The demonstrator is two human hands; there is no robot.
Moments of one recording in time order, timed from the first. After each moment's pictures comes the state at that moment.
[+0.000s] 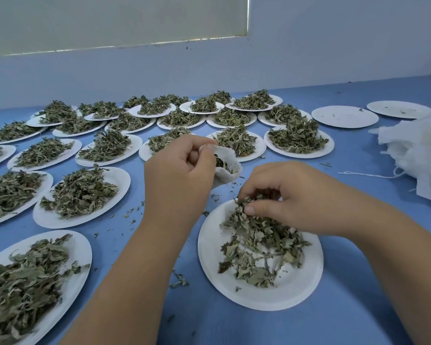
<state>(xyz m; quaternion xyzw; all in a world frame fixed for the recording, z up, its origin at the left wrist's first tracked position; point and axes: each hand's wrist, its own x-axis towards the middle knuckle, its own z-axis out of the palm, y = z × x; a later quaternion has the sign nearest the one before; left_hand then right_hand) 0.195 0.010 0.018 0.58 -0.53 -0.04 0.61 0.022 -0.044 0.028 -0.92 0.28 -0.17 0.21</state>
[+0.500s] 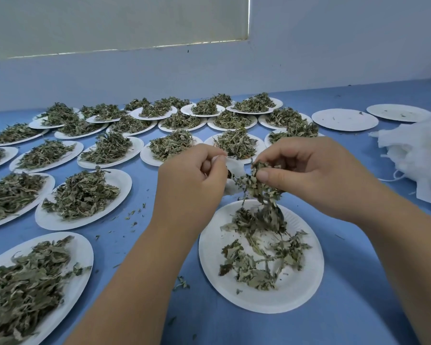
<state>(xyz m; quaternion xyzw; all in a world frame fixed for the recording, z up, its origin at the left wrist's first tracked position) 0.190 0.011 0.014 0.58 -0.59 -0.04 0.56 0.012 -0.049 0.037 -0.83 0.27 -0.36 0.31</state>
